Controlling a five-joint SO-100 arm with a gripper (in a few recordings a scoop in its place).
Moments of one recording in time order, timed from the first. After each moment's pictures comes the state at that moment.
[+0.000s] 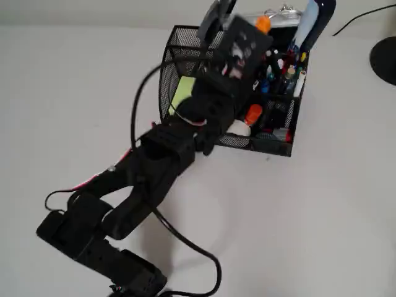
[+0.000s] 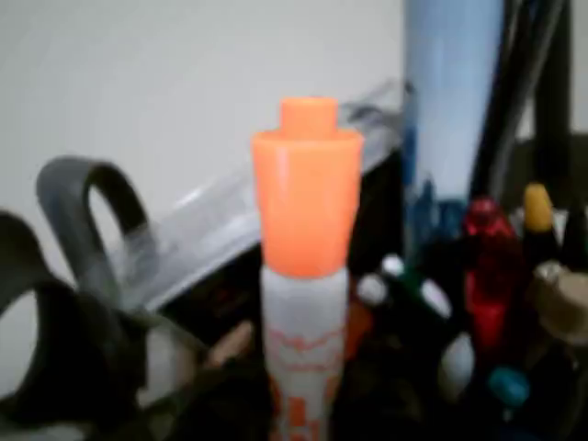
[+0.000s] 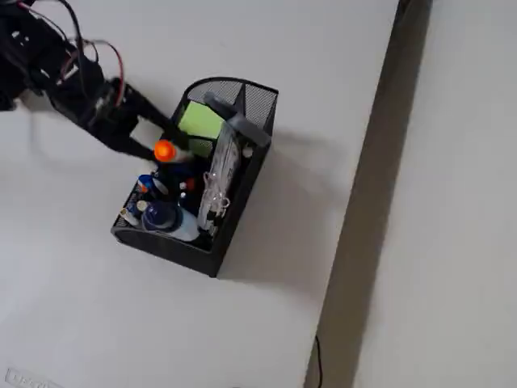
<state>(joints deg) 0.7 89.5 116.2 -22.7 -62.3</state>
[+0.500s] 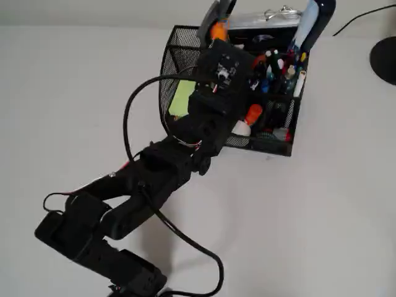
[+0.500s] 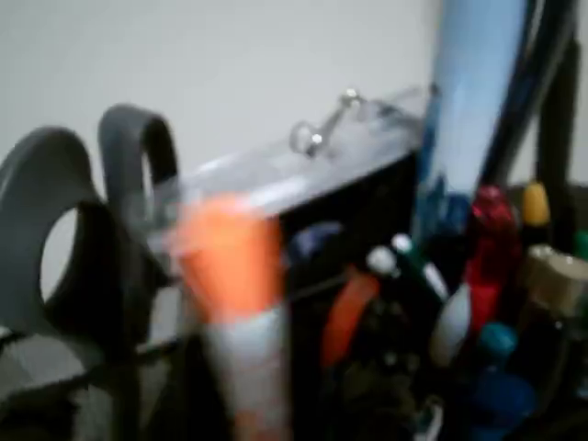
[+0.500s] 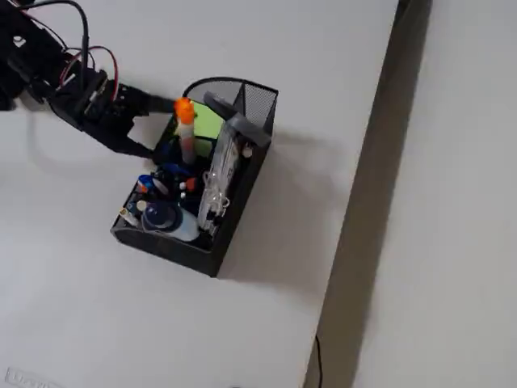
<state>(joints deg) 0.7 89.7 128.0 -36.6 -70.8</state>
